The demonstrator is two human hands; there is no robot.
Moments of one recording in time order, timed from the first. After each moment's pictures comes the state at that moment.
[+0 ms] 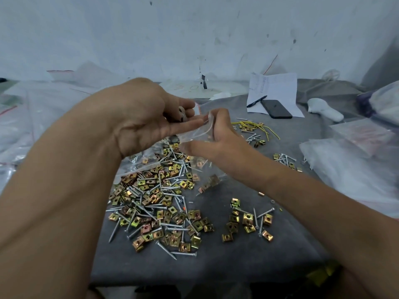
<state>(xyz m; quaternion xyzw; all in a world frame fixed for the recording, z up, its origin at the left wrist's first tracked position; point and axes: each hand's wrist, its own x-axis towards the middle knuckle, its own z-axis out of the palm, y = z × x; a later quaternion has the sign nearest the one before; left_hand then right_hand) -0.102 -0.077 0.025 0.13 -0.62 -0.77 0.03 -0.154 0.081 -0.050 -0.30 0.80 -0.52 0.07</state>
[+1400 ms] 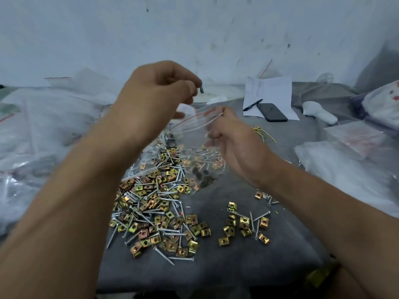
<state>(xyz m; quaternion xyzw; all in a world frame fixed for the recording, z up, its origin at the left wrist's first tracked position) -0.097 -0.071 0.025 -0.02 -0.82 -0.52 0.22 -0.173 0.088 -0.048 -0.28 0.66 -0.69 0.11</state>
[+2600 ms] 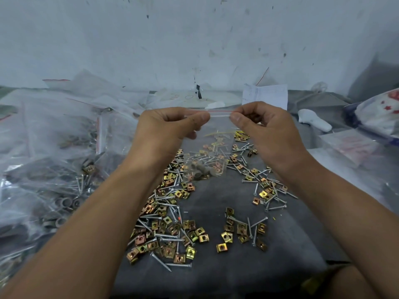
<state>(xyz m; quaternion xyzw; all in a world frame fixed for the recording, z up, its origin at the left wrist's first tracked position) -0.121 -0.064 -0.029 0.00 -0.71 -0.67 0.22 -0.191 0.134 -0.038 -0.25 0.74 -0.60 -0.16</state>
